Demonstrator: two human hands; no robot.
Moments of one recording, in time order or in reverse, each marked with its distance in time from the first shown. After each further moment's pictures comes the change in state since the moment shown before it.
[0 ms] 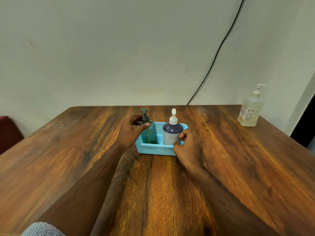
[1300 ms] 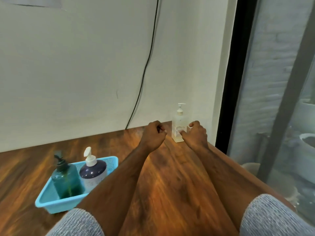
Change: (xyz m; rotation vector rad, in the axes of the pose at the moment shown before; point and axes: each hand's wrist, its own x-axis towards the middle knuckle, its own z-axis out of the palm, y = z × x) left_hand 0.084 0.159 0.282 -0.011 -0.270 0.206; right_hand 0.165 0.138 -0.212 -0.222 0.277 0.278
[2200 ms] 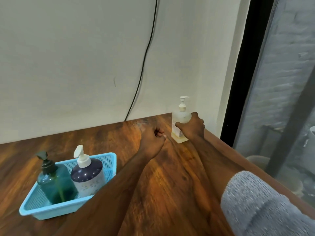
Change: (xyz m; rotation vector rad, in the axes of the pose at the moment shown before) left_hand -0.012 -0.045 0.019 -0.207 -0.004 -0.172; right_hand 0.050 0.013 0.062 0.078 0.021 0.035
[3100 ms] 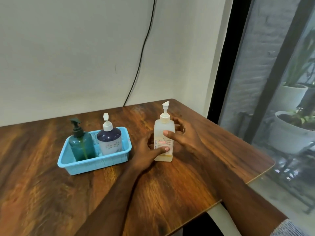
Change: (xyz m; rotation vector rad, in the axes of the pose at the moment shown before) left_hand -0.147 -0.039 -0.059 -0.274 -0.279 -0.098; right_hand -0.214 -0.035 -0.063 0.490 -0.391 -0.195
